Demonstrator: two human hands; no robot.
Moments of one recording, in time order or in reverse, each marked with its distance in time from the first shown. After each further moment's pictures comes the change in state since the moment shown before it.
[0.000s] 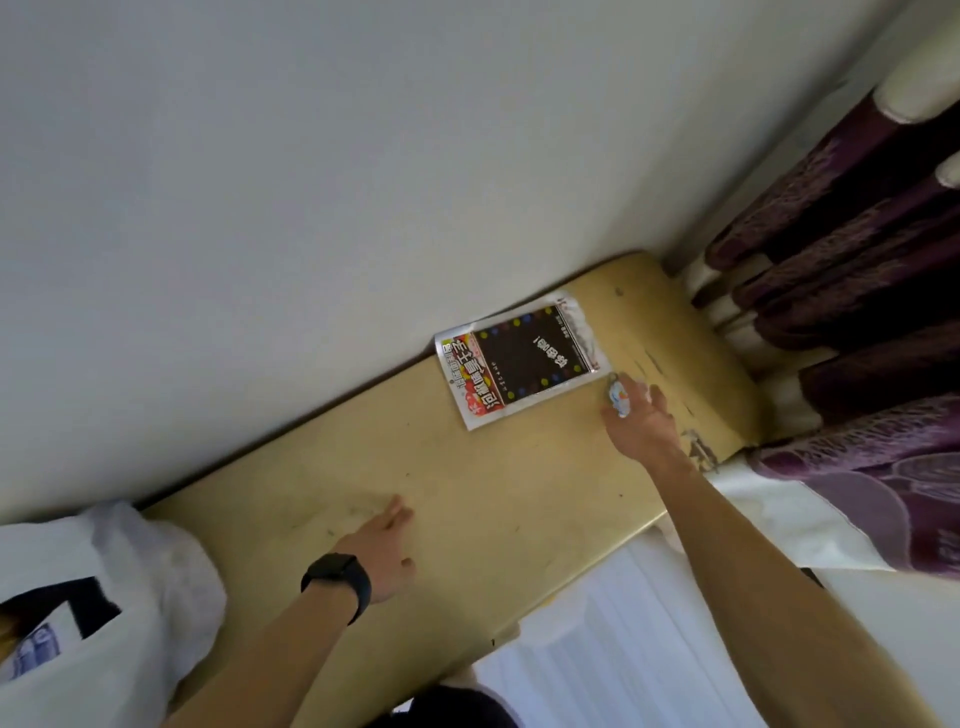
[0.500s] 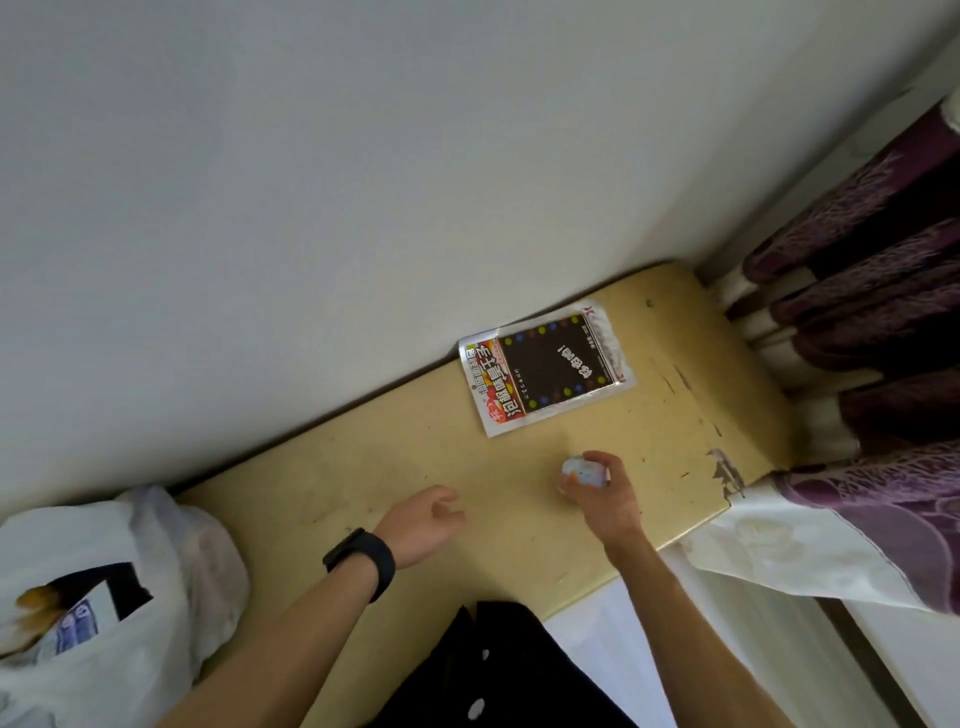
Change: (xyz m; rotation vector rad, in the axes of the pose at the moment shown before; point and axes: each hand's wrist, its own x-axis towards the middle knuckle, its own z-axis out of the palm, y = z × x) left_hand -0.017 0.039 -0.047 -0.629 0.082 -0.010; right_hand -0.083 -0.020 0.062 0.704 -0.071 0.156
